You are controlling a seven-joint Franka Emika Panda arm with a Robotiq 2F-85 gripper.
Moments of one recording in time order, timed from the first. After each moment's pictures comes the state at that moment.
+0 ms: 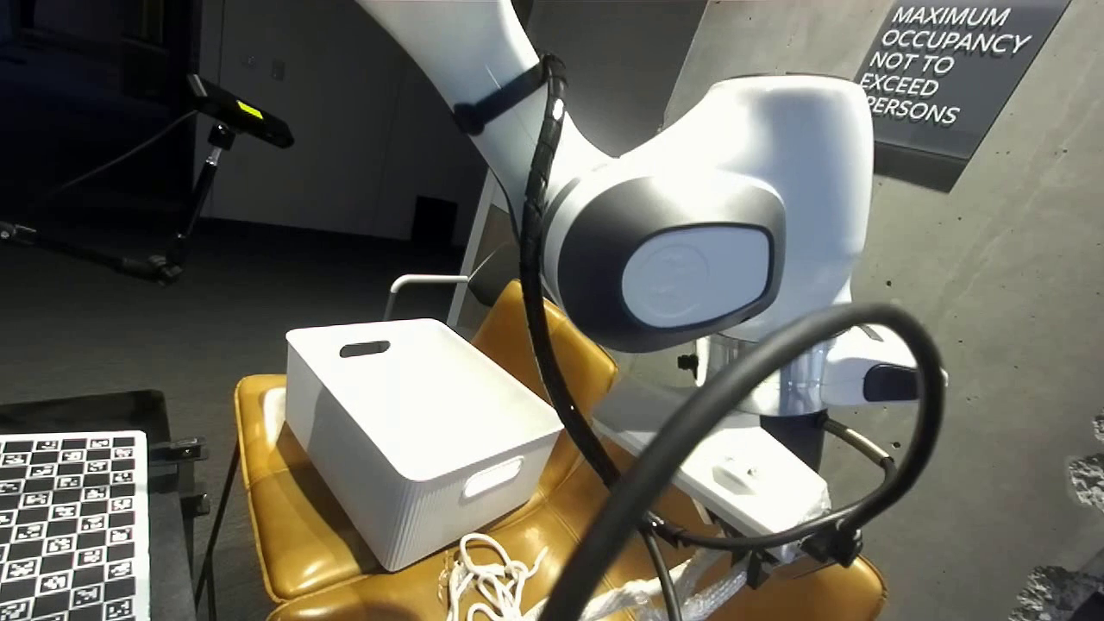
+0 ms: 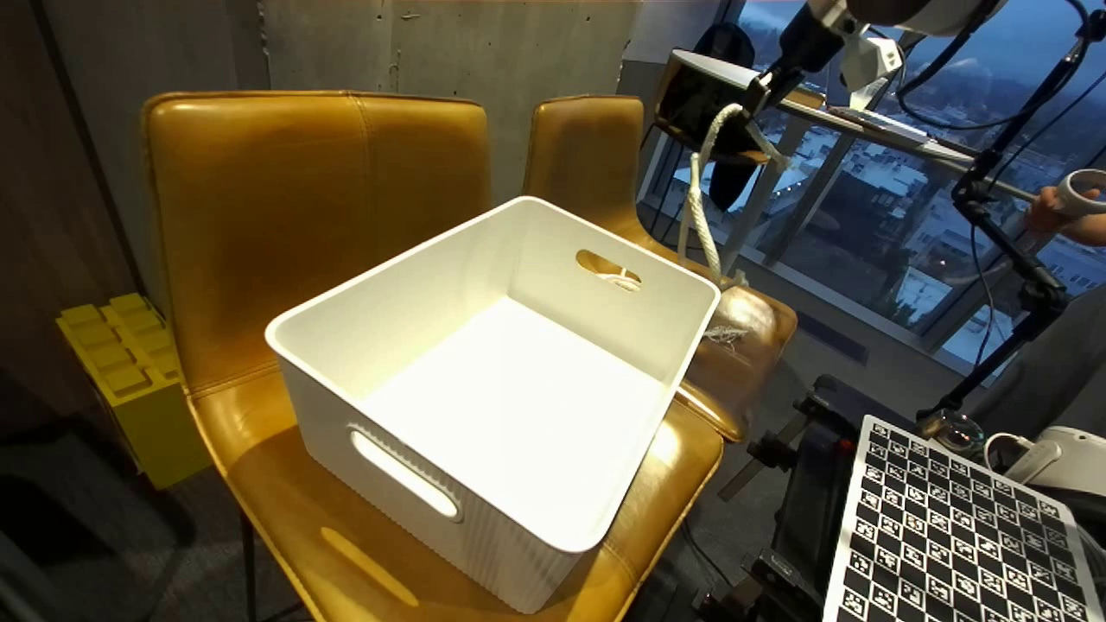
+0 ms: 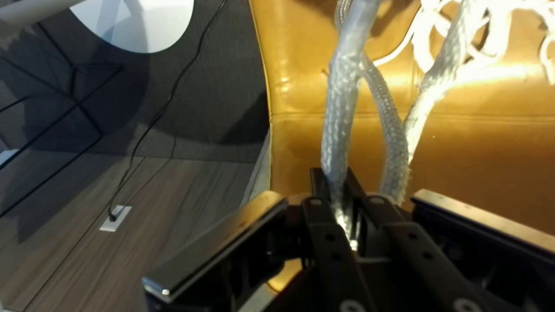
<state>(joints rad) -0.31 0.42 -0.20 -1.81 -0.02 2.67 -0.39</state>
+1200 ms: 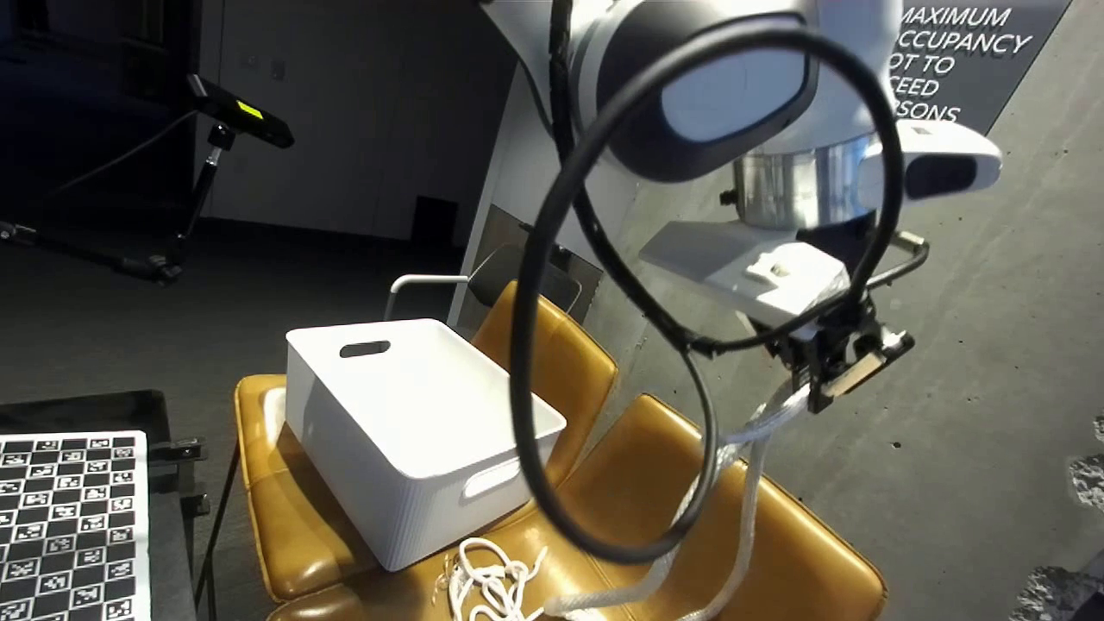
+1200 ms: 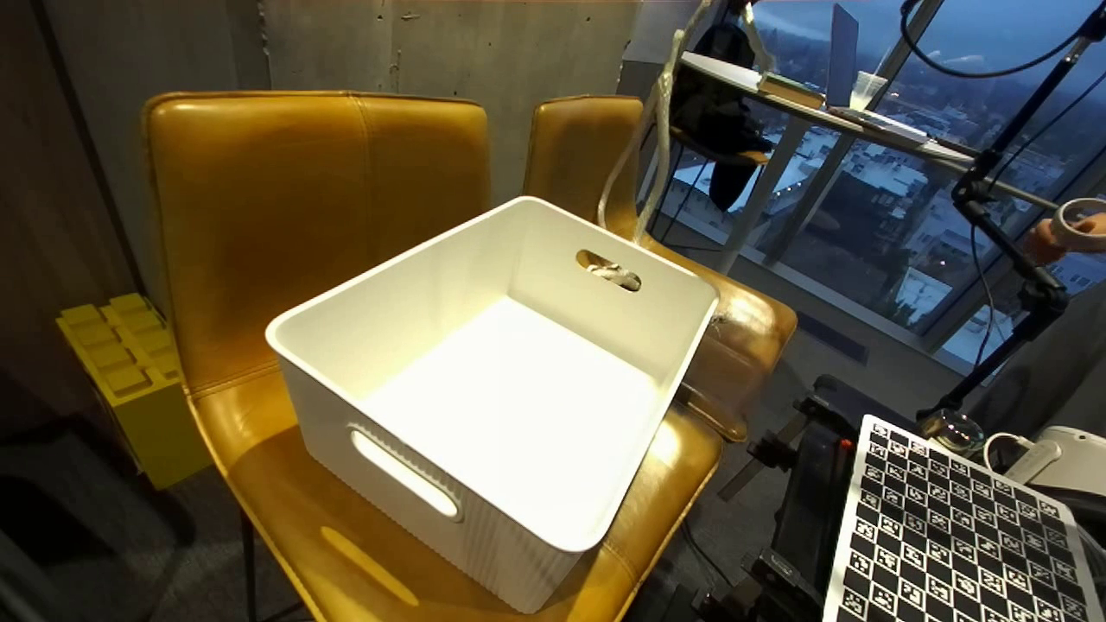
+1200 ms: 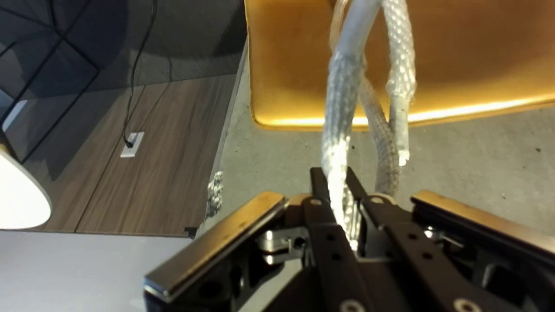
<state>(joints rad) -0.30 0.31 -0.14 -1.73 0.03 2.69 -0.23</state>
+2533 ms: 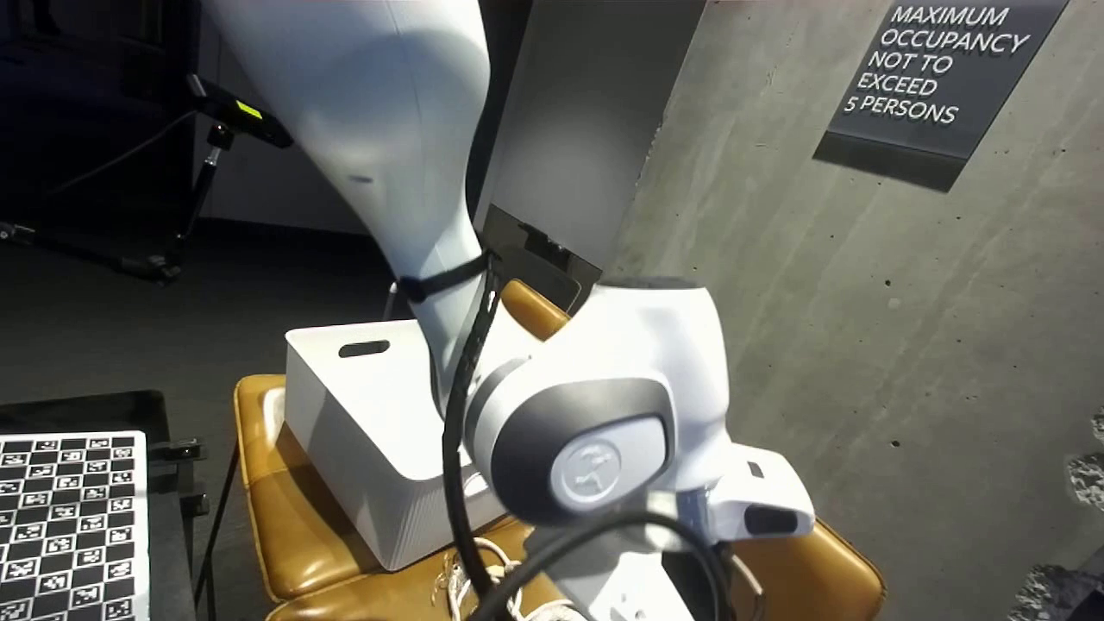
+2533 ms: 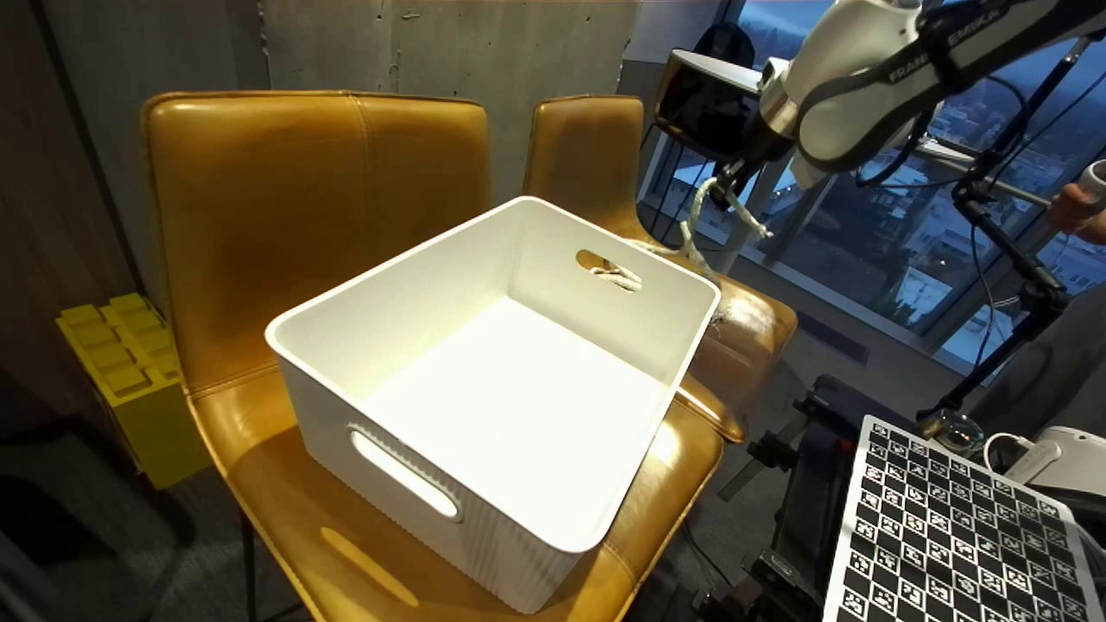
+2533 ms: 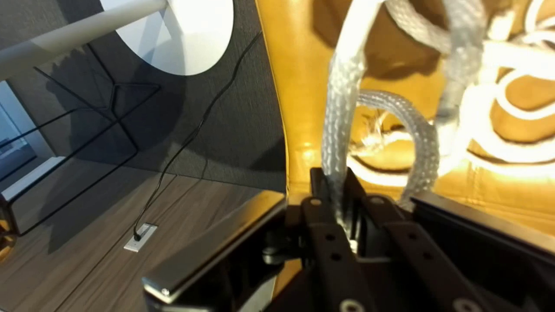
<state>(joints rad) -0.21 0.60 -0.33 -1.88 -0.24 2.90 -0.15</state>
